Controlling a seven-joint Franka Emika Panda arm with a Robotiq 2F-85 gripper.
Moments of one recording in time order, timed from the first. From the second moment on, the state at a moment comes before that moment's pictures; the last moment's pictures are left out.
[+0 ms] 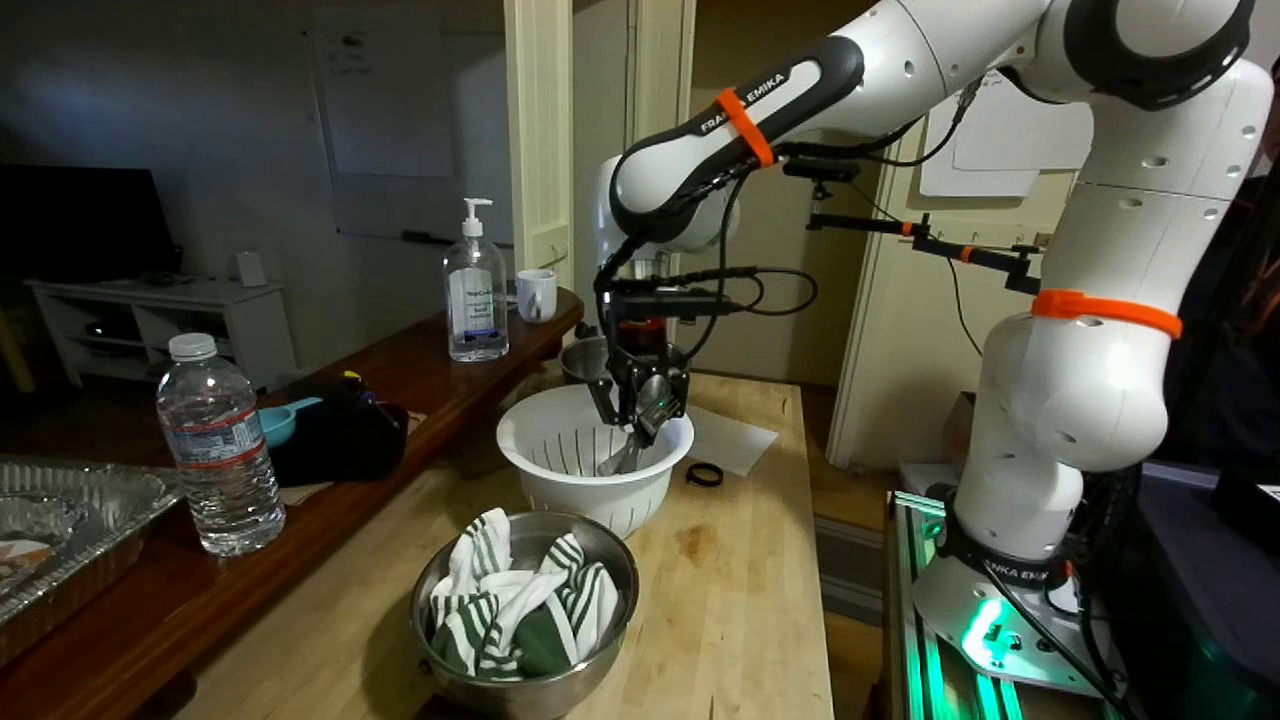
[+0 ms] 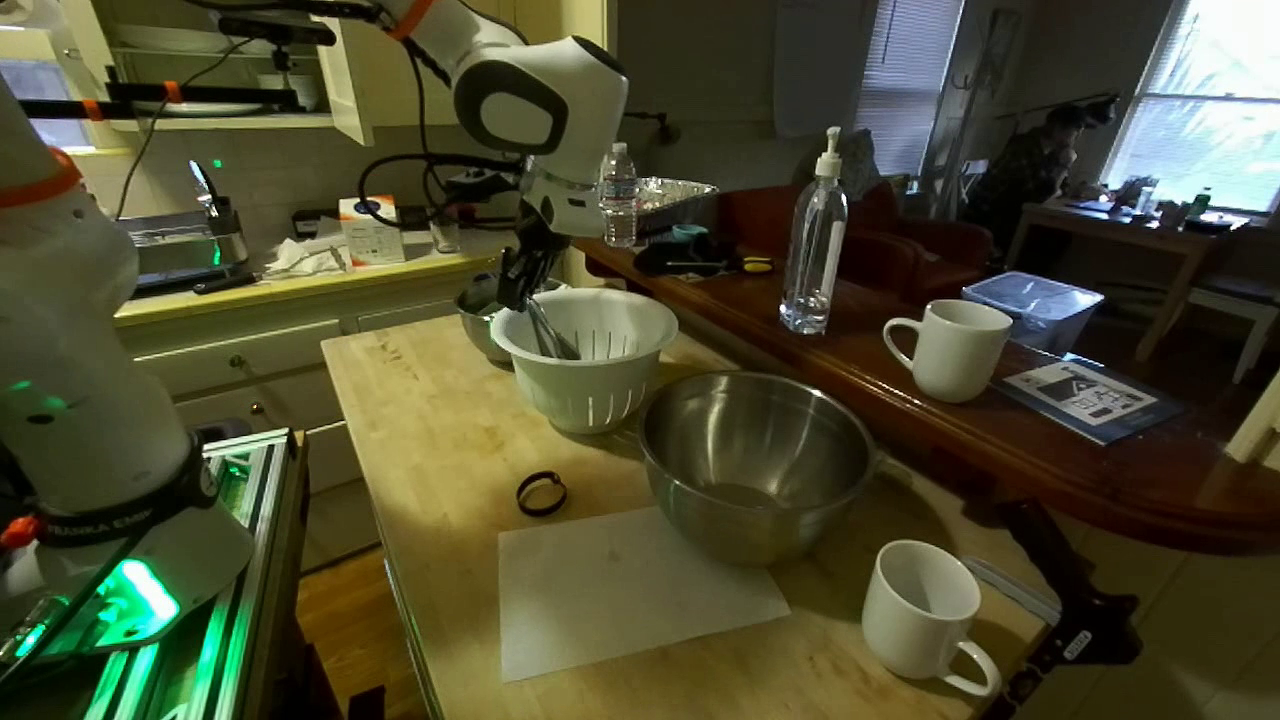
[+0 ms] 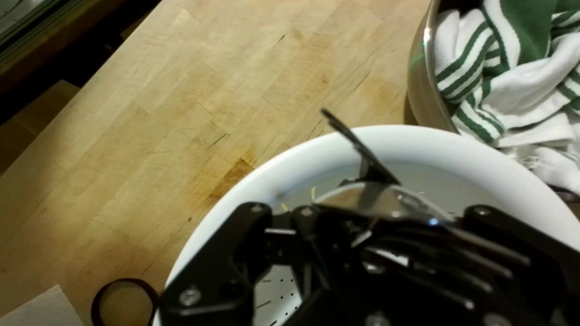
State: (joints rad) arm 0.05 -0.11 0.04 -2.33 0.35 1.98 0.61
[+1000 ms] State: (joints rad) arm -0.02 -0.35 0.05 -2.23 0.13 1.87 0.67
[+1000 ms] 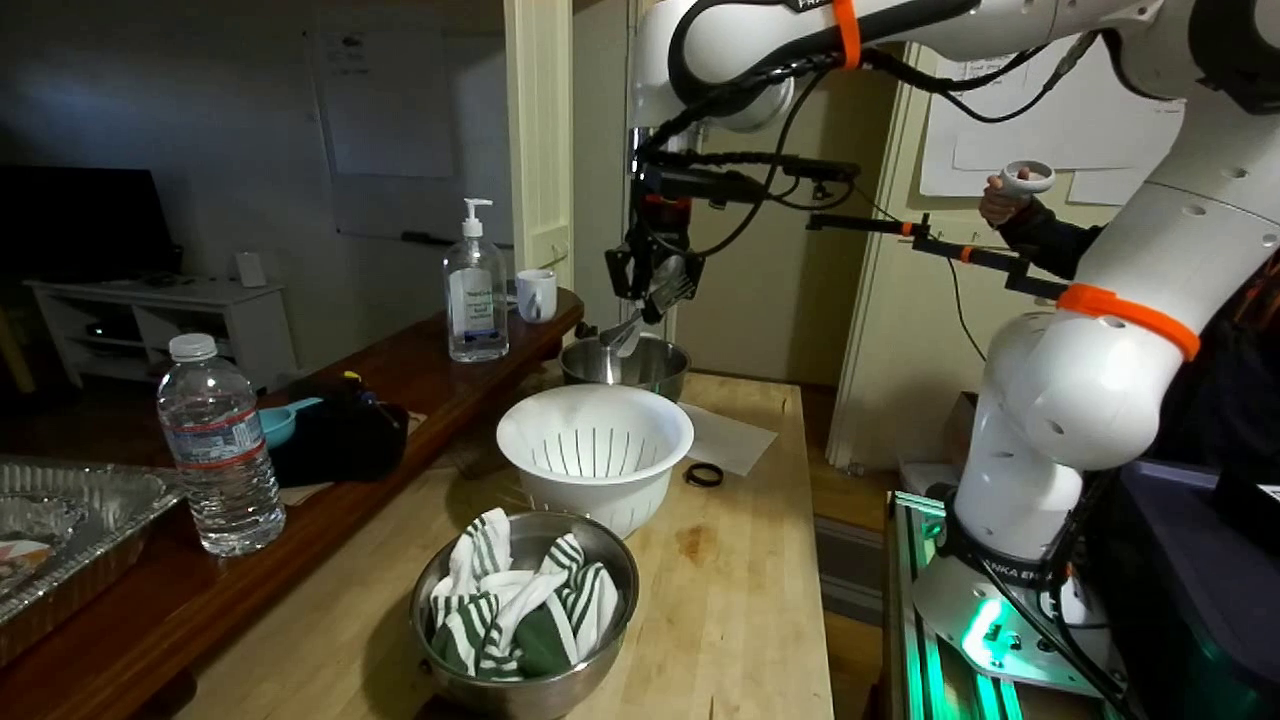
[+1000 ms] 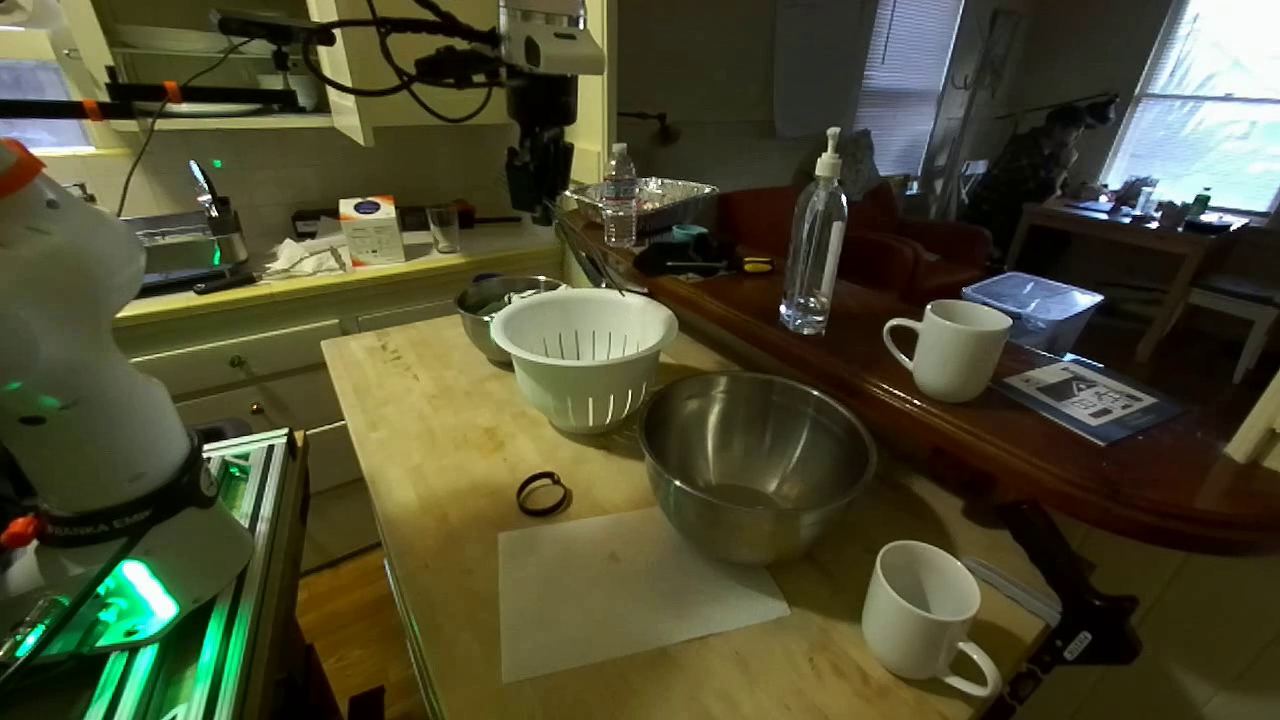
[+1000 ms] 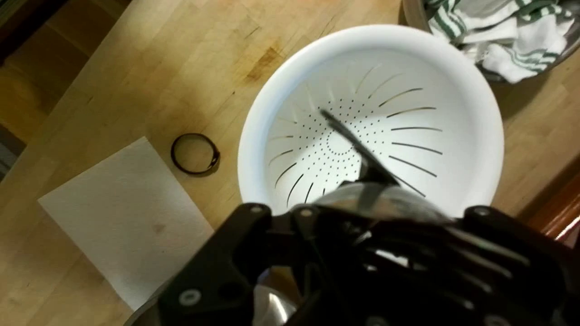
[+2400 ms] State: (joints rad) arm -0.13 -0.20 0.00 -2.04 0.09 1.86 0.61
